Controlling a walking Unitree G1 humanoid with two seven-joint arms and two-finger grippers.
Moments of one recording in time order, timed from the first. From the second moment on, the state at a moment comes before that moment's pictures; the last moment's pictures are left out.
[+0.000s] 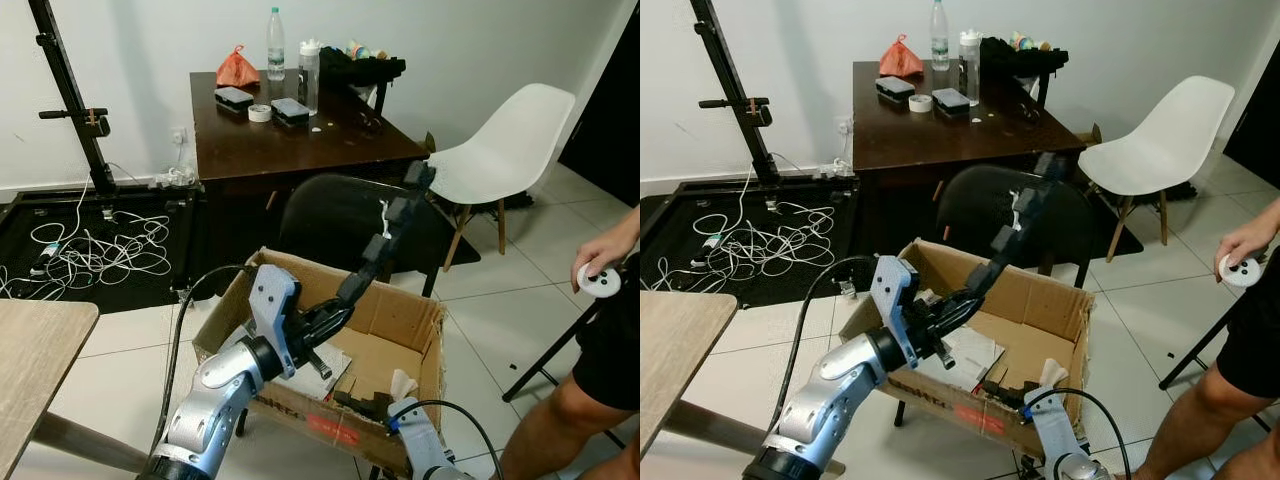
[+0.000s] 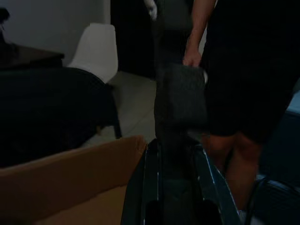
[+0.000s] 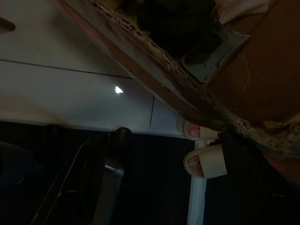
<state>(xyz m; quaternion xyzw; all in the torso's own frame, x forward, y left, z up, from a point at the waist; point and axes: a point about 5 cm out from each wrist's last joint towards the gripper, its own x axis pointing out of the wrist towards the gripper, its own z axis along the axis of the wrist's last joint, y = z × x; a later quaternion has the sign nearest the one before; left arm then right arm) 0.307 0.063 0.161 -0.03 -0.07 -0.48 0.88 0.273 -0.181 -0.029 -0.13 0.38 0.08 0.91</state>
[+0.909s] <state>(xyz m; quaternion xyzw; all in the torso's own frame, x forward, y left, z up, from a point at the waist) 0.322 0.032 0.143 0.20 -0.09 -0.37 0.90 0.273 -0.185 -0.028 -0.13 0.37 0.07 0.92</state>
